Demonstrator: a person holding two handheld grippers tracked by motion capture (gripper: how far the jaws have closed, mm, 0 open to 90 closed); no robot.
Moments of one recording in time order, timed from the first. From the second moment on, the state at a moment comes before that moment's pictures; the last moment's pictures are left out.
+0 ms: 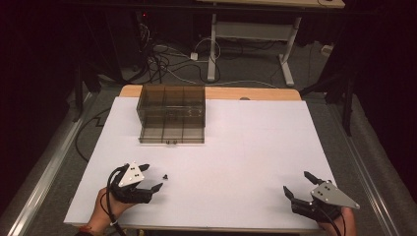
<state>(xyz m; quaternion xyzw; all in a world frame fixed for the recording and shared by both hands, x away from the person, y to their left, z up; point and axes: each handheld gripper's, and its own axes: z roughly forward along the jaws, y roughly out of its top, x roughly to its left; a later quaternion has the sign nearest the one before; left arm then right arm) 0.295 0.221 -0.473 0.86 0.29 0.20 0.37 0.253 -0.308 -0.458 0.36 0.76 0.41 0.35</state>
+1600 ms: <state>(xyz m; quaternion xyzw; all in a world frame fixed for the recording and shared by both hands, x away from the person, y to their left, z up) 0.323 0.190 -0.484 0.89 0.29 0.10 0.33 0.252 -0.305 -0.458 0.36 0.77 0.40 0.35</state>
